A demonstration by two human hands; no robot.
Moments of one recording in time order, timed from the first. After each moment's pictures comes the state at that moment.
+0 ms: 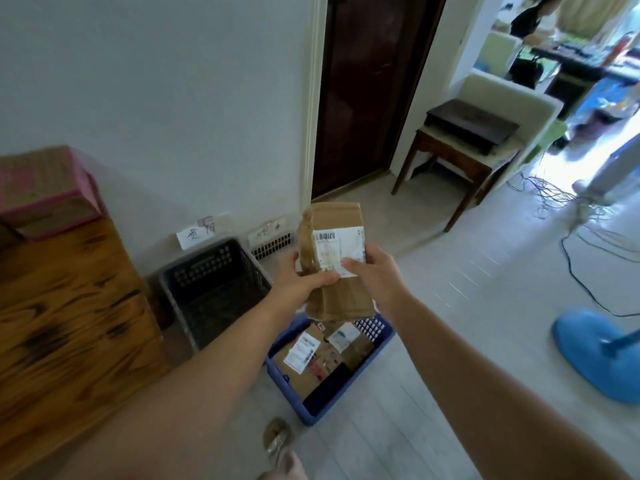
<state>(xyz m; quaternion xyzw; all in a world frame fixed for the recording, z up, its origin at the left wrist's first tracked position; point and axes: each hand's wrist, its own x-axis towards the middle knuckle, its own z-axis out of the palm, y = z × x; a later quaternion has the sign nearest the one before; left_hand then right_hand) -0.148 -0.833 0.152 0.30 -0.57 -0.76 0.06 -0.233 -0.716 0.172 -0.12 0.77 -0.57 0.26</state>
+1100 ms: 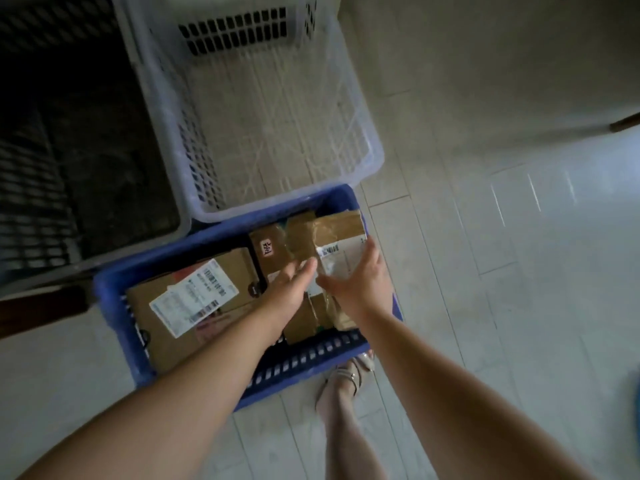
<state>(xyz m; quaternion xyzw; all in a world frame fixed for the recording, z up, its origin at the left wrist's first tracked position) -0.414 -0.790 -0.352 0.57 -0.45 -0.67 -0.15 -0.515 -0.717 -0.353 -0.16 0.90 -0.12 0.39</state>
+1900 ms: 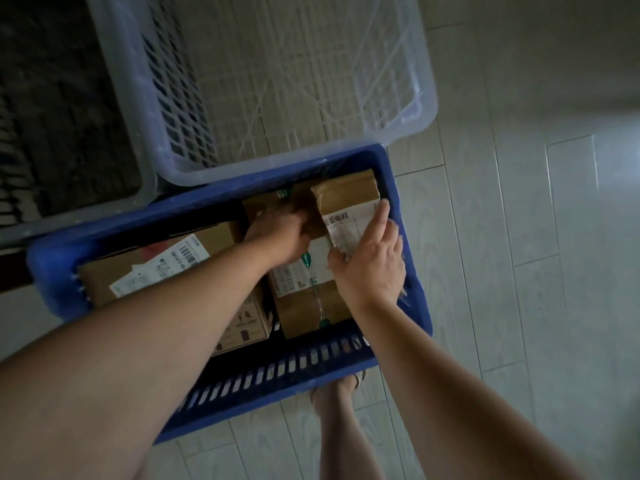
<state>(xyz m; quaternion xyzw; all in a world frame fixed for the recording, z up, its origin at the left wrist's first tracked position) -0.434 -0.844 -0.464 0.39 -0.78 -0.39 -0.30 -0.517 -0.733 -0.413 -0.27 0.91 -0.03 0.32</state>
